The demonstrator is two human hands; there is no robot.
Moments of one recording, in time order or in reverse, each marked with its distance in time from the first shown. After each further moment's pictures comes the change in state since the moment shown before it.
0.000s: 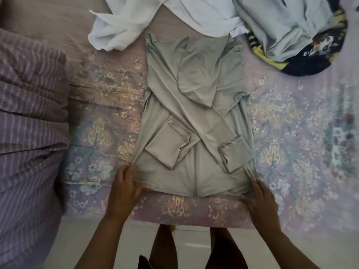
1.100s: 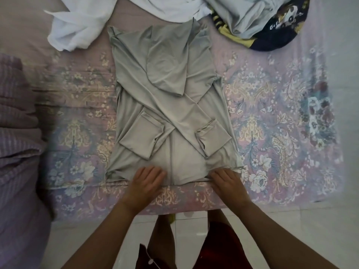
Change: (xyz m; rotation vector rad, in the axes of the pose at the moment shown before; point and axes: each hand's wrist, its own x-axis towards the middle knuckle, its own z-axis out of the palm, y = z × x) left_hand 0.007 0.028 0.047 0.579 0.040 1.080; right_hand 0.007 -0.019 0.020 -0.225 0.366 -0.706
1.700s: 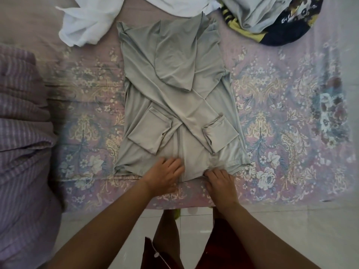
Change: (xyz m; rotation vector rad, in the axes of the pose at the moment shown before) left_hand 0.042 -0.002 -0.014 0.131 -0.477 0.190; right_hand 0.009 -0.057 0.011 0.112 -0.136 0.367
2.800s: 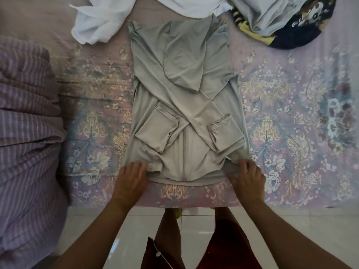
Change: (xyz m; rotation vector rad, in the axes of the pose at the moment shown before) left_hand -0.075 -0.001 0.036 -0.115 0.527 -0.526; right_hand 0.011 0.042 -0.029 -0.164 -0.213 0.316
